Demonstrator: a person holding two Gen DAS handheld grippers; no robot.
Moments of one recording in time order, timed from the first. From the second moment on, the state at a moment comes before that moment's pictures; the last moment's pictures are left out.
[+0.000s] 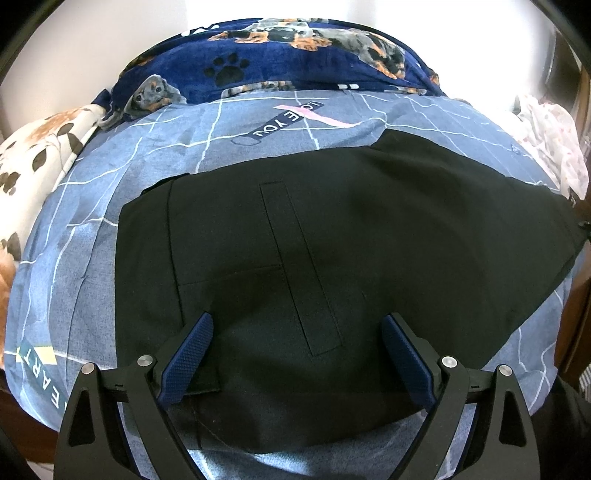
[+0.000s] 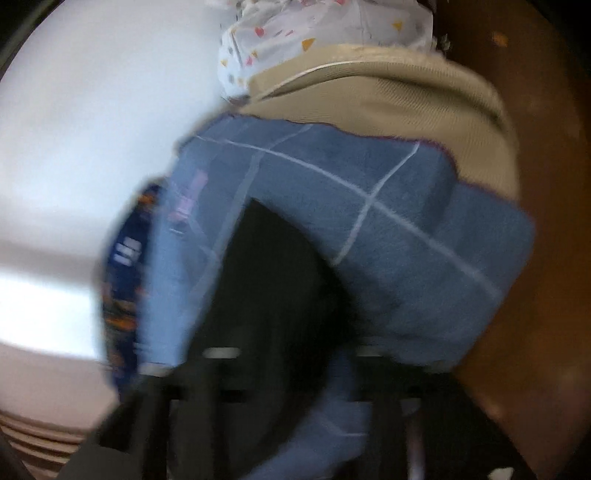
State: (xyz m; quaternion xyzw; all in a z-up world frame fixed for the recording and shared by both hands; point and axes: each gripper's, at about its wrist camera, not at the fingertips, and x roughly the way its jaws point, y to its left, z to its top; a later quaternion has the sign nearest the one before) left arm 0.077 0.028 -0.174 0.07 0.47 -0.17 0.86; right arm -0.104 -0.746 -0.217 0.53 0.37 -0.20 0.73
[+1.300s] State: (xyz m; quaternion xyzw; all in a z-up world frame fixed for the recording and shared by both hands) left arm 0.055 0.048 -0.131 0.06 0.43 -0.07 0.90; right arm -0.032 -0.508 -0.194 0.42 0.41 -0.05 0.81
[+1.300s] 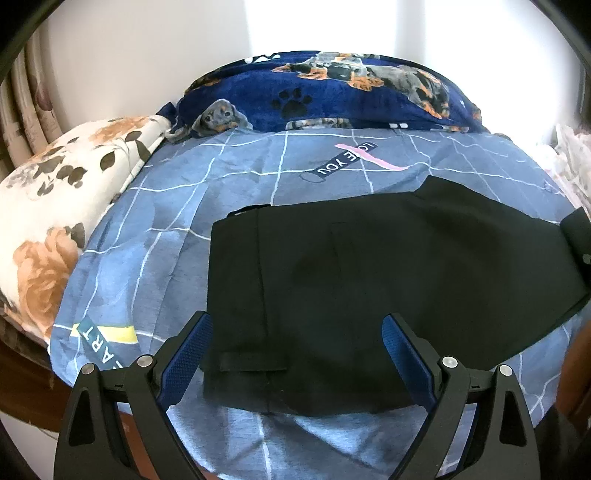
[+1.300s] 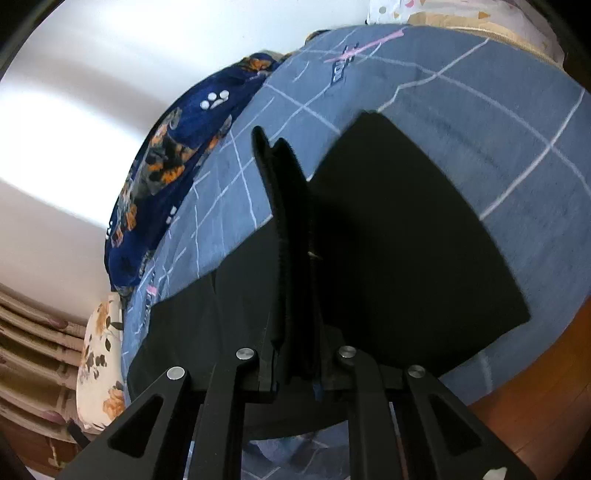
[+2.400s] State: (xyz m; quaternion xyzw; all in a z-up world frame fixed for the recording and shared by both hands) left arm 0.051 0.041 -0.141 0.09 0.44 -0.06 0.89; right arm -0.012 -0.405 -0.192 0.38 0.45 0.03 0.81
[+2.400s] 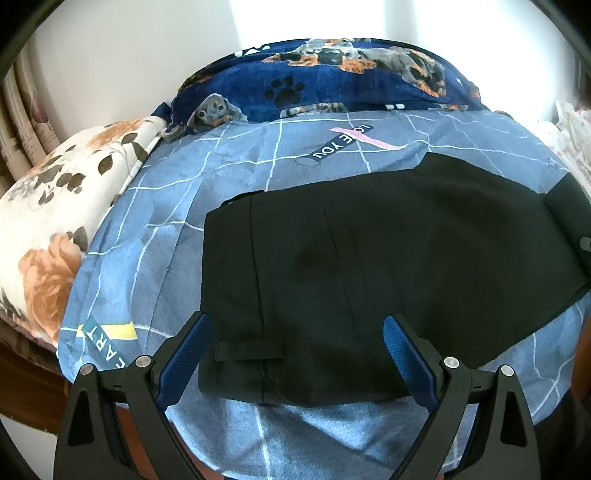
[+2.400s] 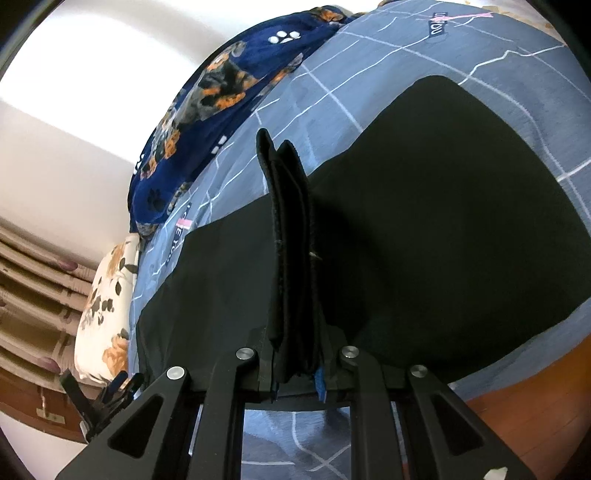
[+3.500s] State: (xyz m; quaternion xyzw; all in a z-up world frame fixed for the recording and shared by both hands) left arm 0.052 0.042 -0.146 0.08 0.46 -0.06 0.88; right arm -0.001 -0.364 -0.191 0.38 0.45 0.07 0.80
